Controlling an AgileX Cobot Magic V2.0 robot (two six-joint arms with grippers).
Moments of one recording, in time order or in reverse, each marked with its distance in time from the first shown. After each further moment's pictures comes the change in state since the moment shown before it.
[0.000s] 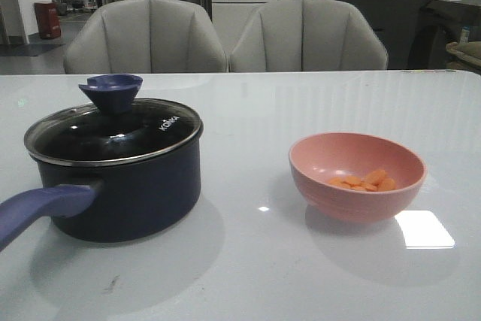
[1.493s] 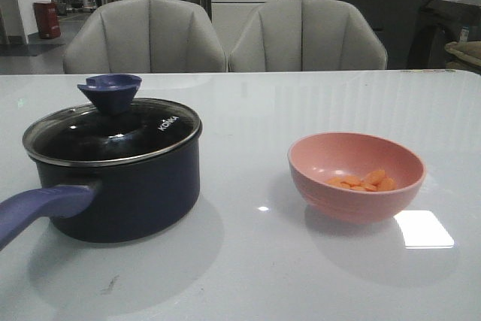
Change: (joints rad) left arm -0.024 0.365 -0.186 0.022 0.277 0.000; right arm 0.000 0.000 0.000 0.000 0.000 0.000
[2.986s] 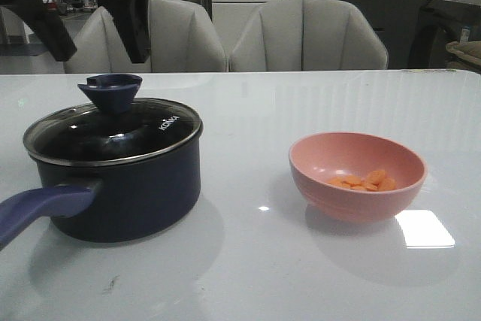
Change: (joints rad) left arm -0.388 1.173 -1.052 0.009 0.610 -0.179; right arm 0.000 0.000 0.000 0.000 0.000 0.000
